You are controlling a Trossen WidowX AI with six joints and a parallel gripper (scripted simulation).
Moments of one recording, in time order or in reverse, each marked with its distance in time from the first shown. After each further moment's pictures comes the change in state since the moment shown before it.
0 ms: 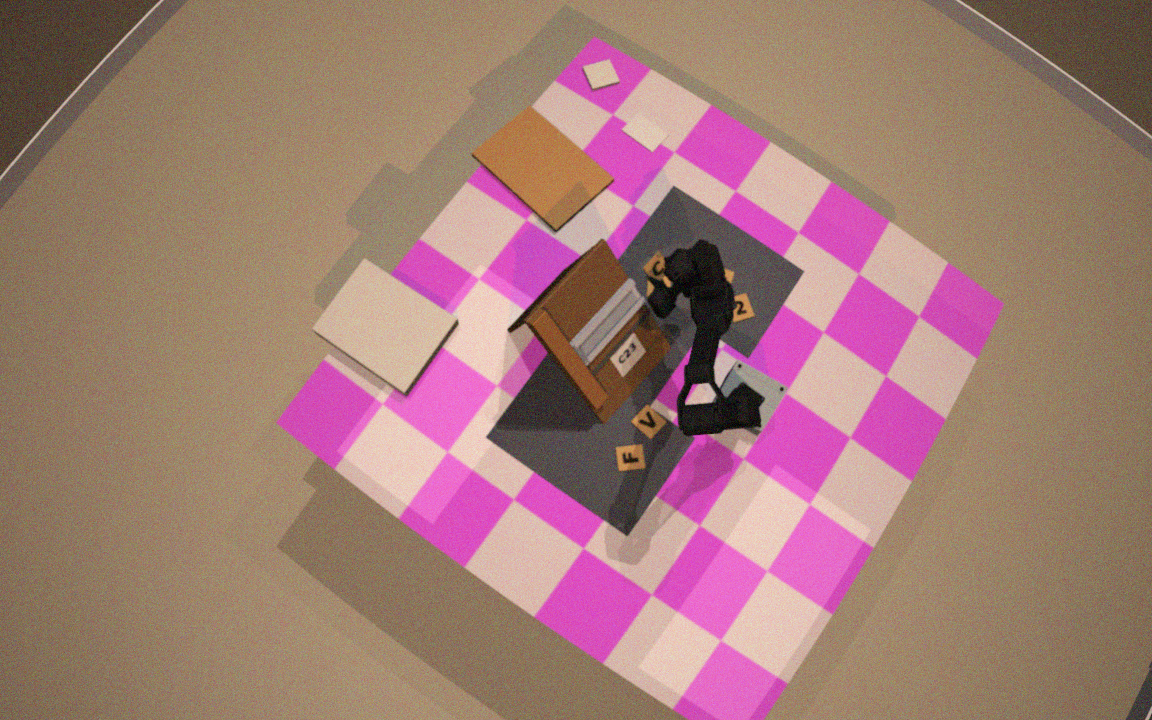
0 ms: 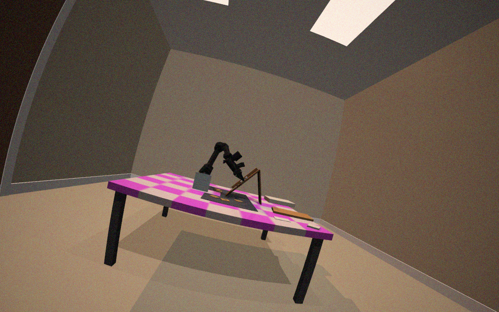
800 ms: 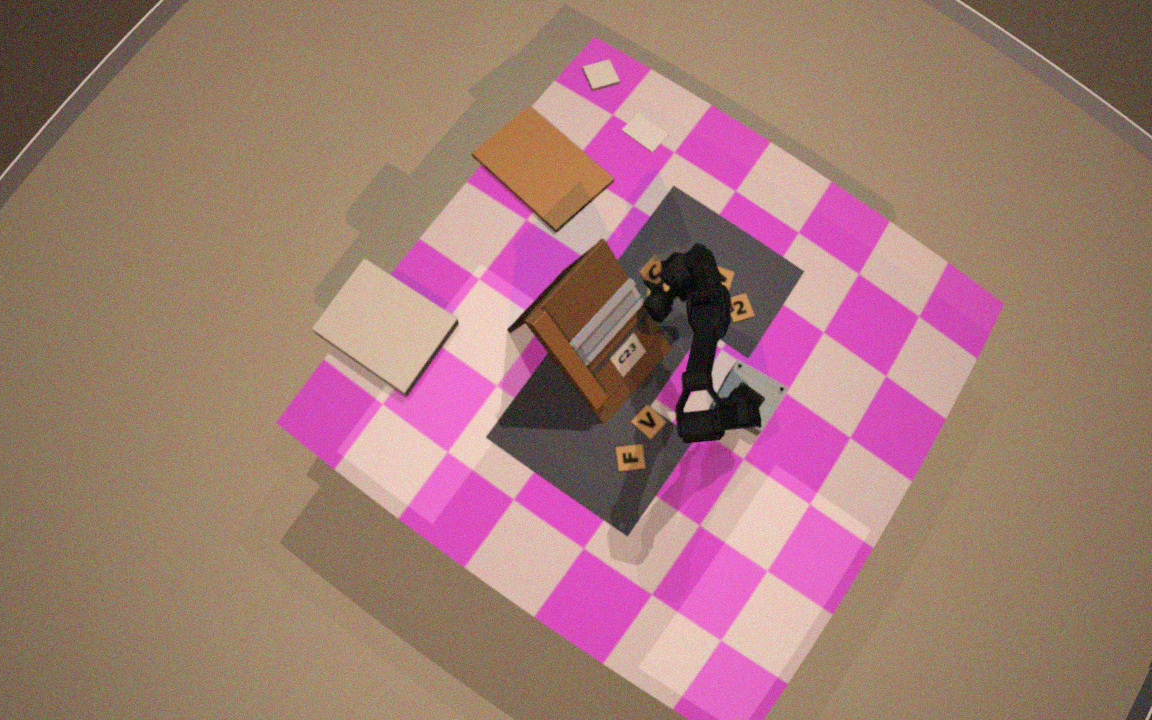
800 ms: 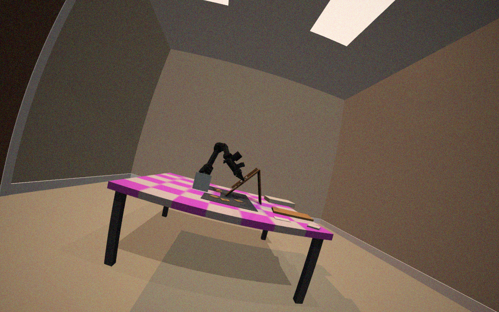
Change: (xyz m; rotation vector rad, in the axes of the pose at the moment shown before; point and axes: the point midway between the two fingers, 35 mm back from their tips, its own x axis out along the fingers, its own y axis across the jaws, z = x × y) arm 0.000 0.012 0.000 0.001 0.001 0.001
